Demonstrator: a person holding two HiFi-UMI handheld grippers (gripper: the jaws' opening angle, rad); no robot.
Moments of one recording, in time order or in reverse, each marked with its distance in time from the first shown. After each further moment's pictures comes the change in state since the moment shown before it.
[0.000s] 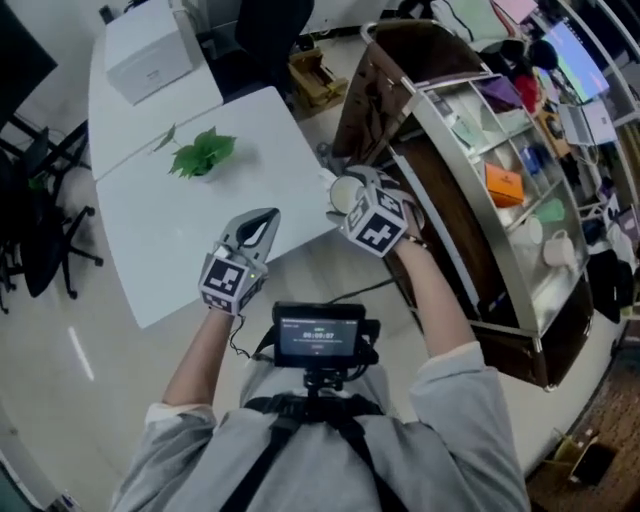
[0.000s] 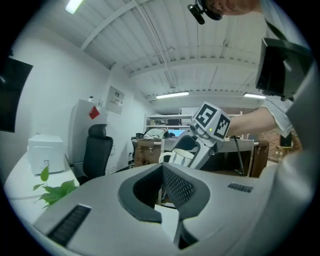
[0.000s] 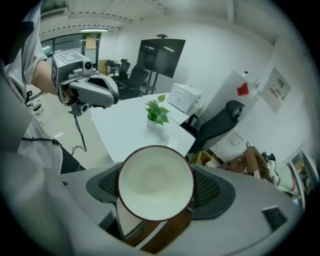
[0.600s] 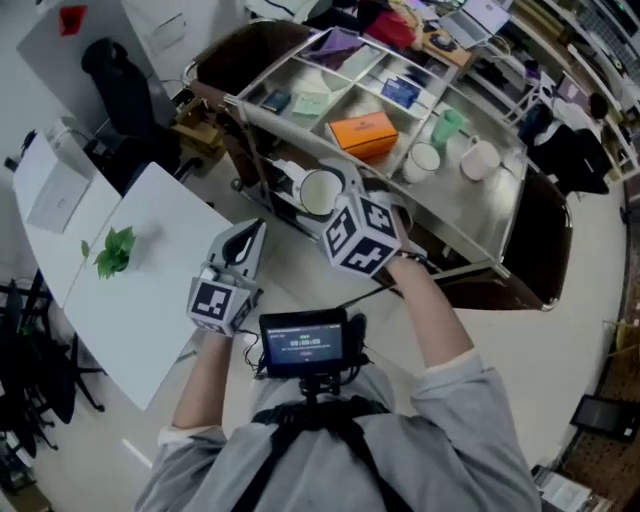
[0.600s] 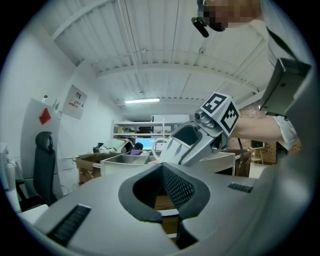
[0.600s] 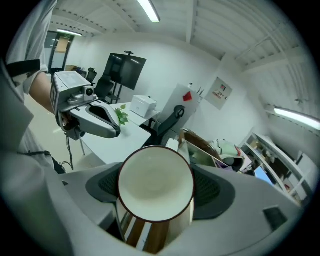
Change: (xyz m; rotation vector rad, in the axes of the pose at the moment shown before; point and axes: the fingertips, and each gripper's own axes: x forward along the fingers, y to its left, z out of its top) left arm 0.148 -0.215 0.081 0.120 -0.114 -0.346; right arm -0.221 -0.077 -0.151 0.217 -0.131 -0.403
